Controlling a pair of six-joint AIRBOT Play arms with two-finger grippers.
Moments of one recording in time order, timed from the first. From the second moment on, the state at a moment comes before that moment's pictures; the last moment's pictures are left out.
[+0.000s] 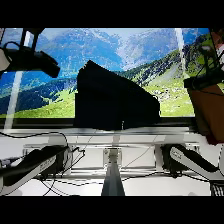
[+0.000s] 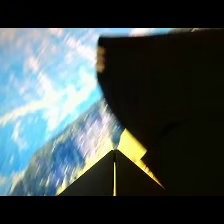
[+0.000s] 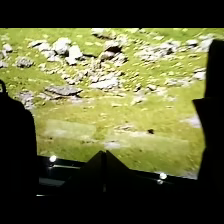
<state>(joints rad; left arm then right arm) -0.12 -1.04 1.29 1.44 -1.19 -1.06 -0.28 -1.14 1.09 -1.42 1.33 1.14</state>
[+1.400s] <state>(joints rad) 0.09 -1.04 0.38 0.87 -1.12 -0.91 -0.35 -1.14 0.88 -1.21 1.26 1.03</state>
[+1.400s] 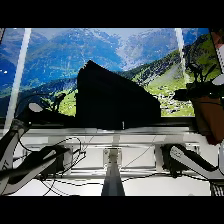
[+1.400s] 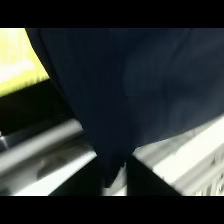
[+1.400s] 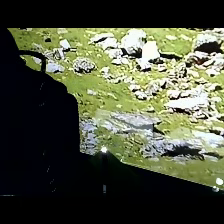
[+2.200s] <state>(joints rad) 0.07 -1.04 0.60 0.75 -1.04 -0.91 -0.39 -1.14 0.54 -1.05 1.33 0.91</state>
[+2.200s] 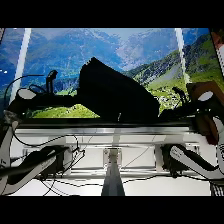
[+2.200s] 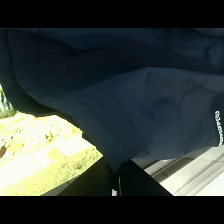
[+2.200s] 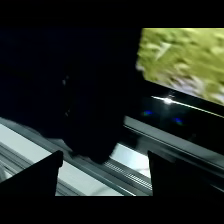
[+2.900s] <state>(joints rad) 0.07 -1.04 0.62 0.74 -1.04 -0.91 -0.27 -1.14 0.48 -0.84 1.28 1.00</state>
